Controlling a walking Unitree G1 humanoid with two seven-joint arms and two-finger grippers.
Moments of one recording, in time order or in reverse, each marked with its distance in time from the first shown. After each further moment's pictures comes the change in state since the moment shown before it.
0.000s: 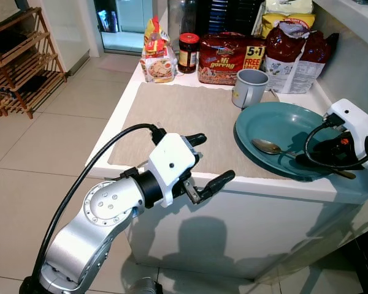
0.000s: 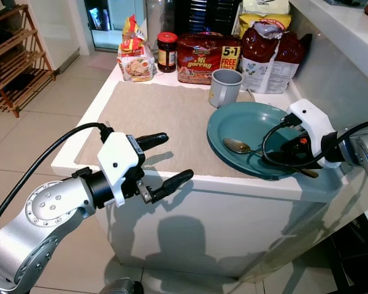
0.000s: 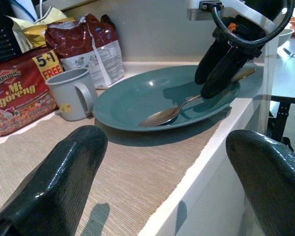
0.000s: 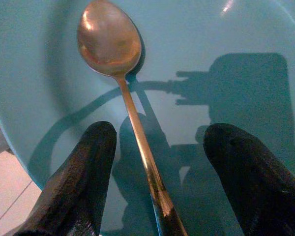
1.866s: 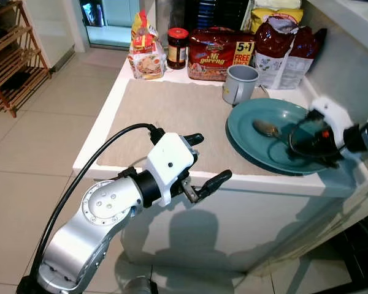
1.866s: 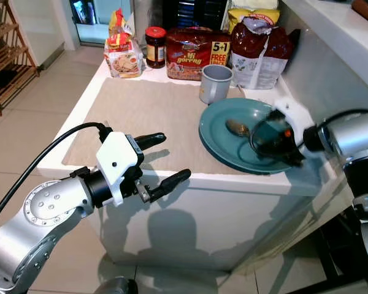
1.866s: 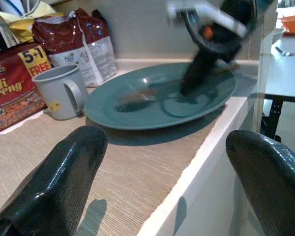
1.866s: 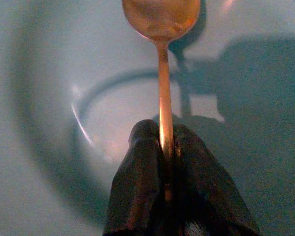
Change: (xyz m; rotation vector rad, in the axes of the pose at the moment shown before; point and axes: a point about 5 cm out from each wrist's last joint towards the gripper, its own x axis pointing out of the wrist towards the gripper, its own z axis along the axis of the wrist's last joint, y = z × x) left arm -0.002 0.003 -0.001 0.011 0.022 0.012; right arm 0.028 -0.004 0.030 0.008 -0.066 0.074
